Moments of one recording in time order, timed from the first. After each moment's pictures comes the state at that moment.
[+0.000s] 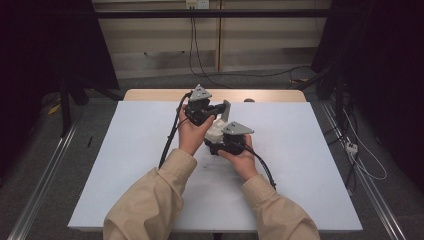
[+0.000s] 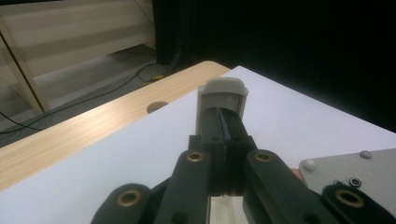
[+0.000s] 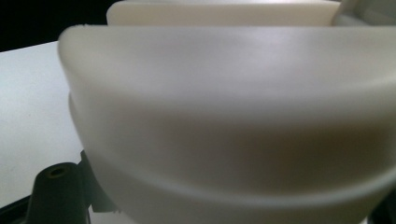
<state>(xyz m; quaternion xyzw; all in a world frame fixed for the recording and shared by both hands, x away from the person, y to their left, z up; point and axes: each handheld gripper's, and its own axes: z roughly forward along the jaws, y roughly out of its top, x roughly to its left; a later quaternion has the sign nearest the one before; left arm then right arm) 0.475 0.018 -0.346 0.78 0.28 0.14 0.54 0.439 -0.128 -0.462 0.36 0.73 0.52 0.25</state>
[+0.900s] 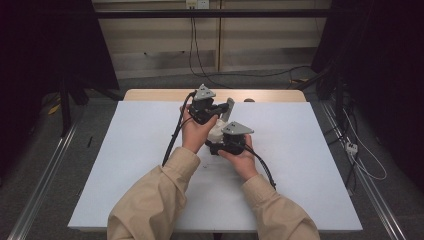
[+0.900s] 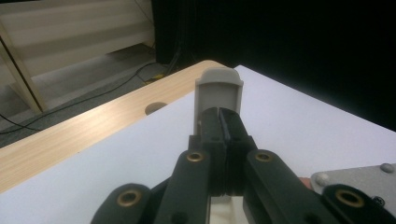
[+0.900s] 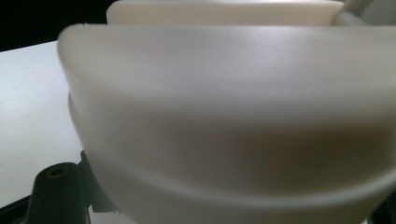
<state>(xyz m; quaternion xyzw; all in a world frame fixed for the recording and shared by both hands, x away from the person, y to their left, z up) 0.482 0.008 -0.351 0.78 0.28 0.14 0.54 0.439 -0.127 -0.462 0.36 0.73 0.52 0.25</state>
